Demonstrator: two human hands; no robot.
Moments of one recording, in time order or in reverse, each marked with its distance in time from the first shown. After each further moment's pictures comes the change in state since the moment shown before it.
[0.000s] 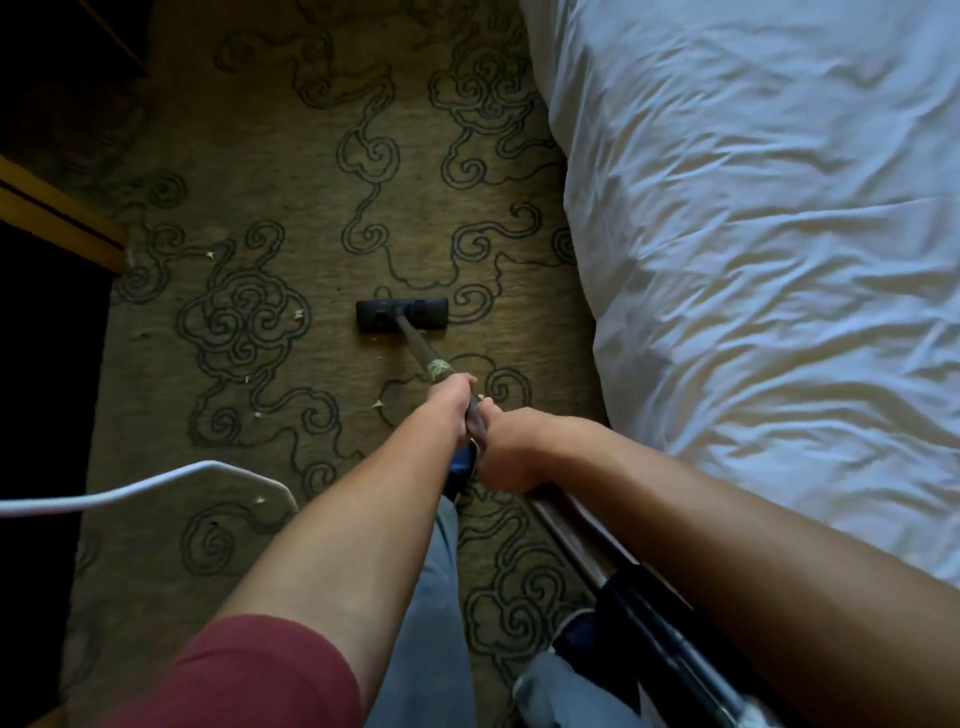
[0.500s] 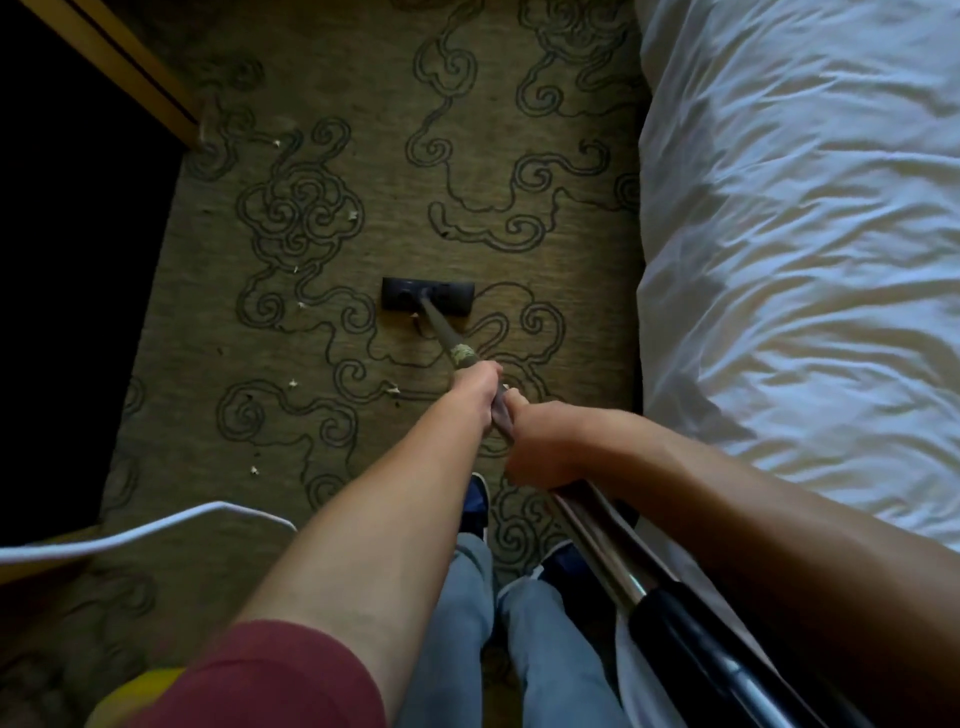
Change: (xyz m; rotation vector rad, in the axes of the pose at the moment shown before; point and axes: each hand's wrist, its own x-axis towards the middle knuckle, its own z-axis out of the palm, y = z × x) left_hand -0.036 -0.146 -0.049 -0.151 0.130 0.024; right_hand -0.081 -0.011 0.113 -0.191 -0.093 -0.119
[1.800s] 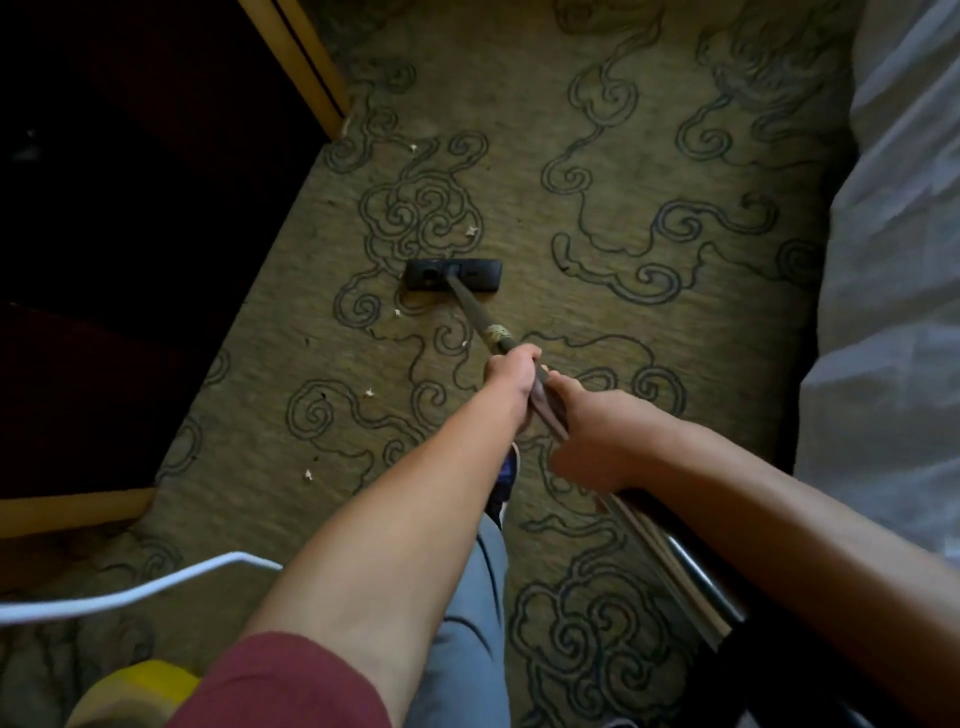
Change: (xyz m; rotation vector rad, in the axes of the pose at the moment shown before) left_hand 0.136 0.096 -0.092 -0.316 0.139 0.229; right_hand 0.159 -0.076 -0.050 -0.013 0.246 -0.127
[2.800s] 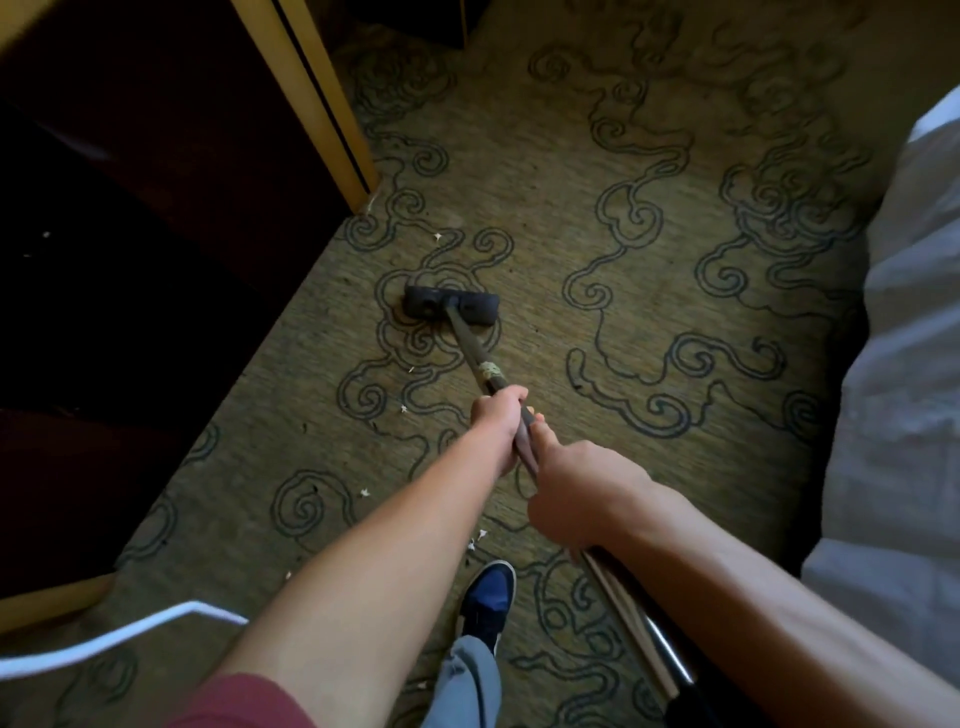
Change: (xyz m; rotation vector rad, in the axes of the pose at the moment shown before) left_hand 0.091 0.204 0.008 -0.136 -0.040 -0.121; right_hand 0.112 -0.110 -0.169 -0.148 0.029 -0.014
